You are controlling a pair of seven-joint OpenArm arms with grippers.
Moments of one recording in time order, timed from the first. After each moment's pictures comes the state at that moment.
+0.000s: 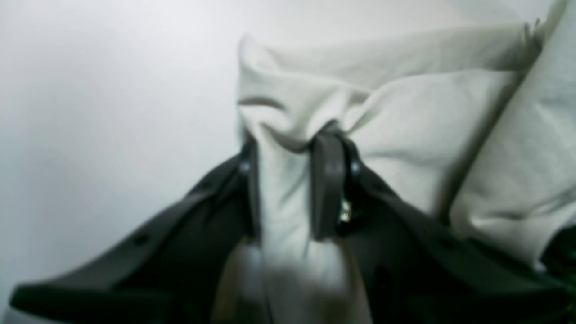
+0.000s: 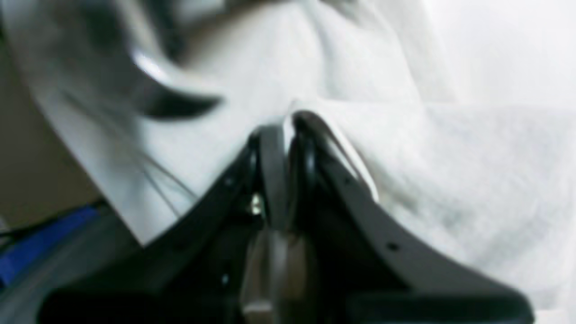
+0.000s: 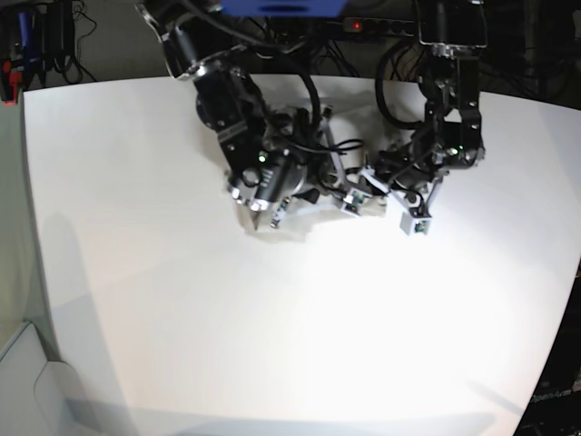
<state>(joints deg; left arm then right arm) 3.6 -4.8 -3.9 88.1 -23.0 -9.0 53.7 5.7 -8.4 -24.9 92.5 1.9 40.5 -73.7</state>
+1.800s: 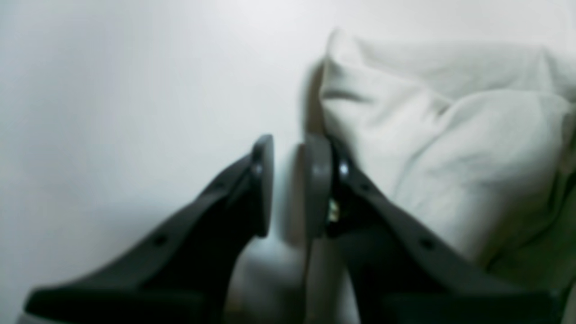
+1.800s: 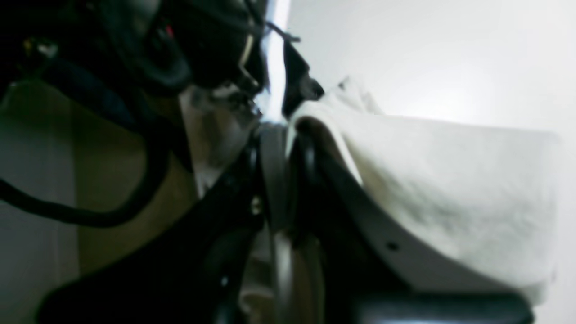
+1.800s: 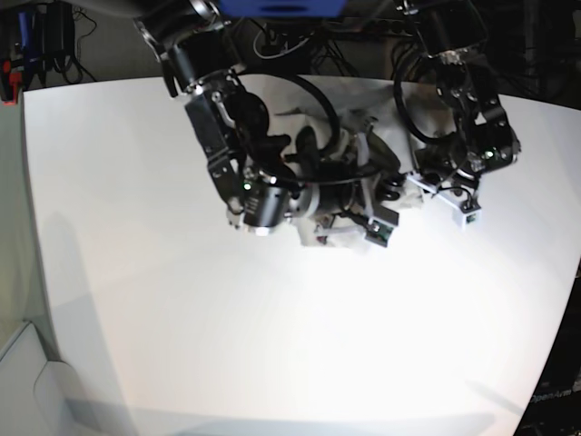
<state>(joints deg) 1.3 1.0 -22.2 91.4 -12.1 -8.9 67.5 9.9 -8.3 -25.0 92.5 28.7 40.5 -67.3</state>
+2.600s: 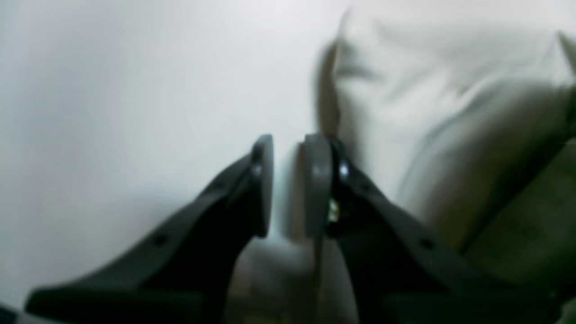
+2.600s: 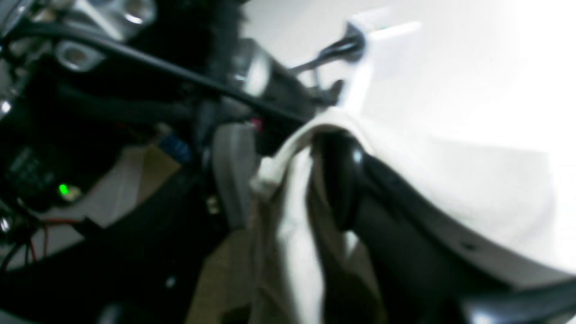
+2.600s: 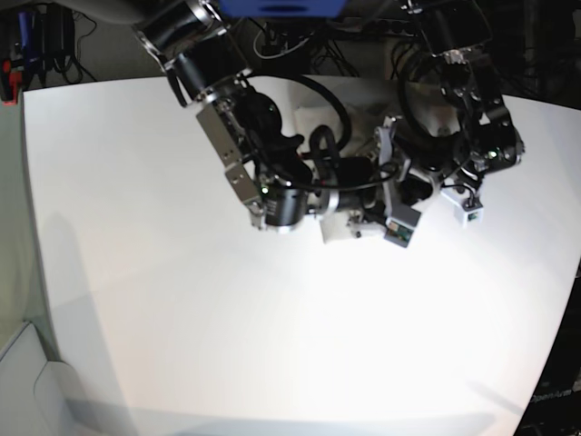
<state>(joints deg) 1.7 -0.9 -22.0 93.7 -11.8 -8.9 74.1 12.0 -7.5 -29.5 88.0 36.3 40.5 -58.4</state>
